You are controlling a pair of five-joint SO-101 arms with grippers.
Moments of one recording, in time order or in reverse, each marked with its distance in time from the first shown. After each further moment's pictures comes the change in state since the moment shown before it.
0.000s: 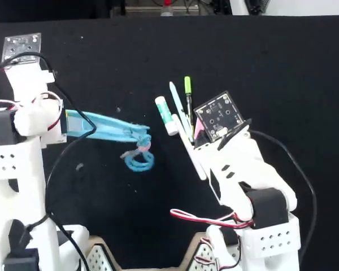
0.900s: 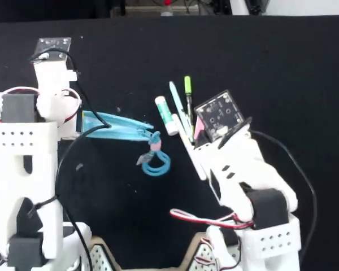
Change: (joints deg) left arm 4.1 1.9 0.8 0.2 -2.4; right arm 0.1 0.0 -0.1 0.0 -0.1
